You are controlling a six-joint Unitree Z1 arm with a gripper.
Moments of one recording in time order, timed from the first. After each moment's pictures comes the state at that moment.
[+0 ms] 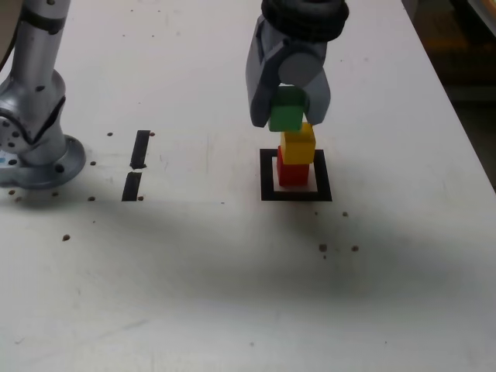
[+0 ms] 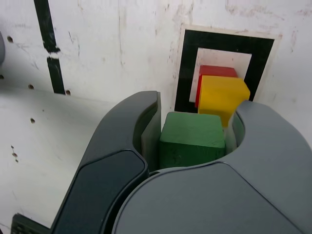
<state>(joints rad) -0.13 2.03 -1.81 1.57 0.05 -0.20</state>
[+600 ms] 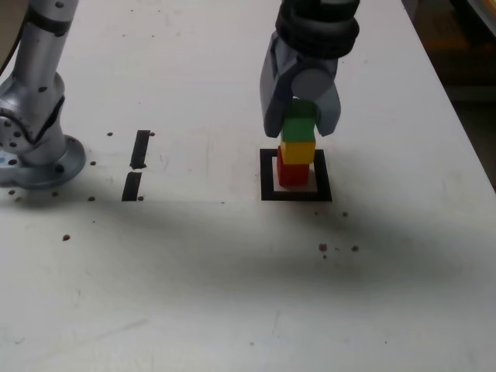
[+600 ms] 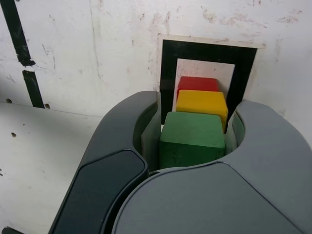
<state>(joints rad) -0.10 2.07 -1.78 1.49 0.06 -0.16</state>
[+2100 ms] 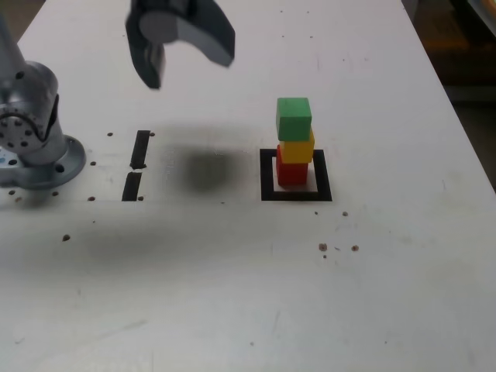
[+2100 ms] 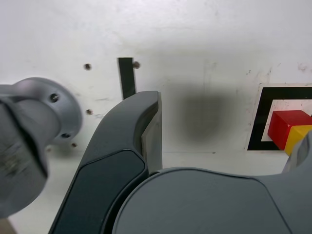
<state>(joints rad) 0.10 1.48 -1.11 1.25 0.09 0.12</state>
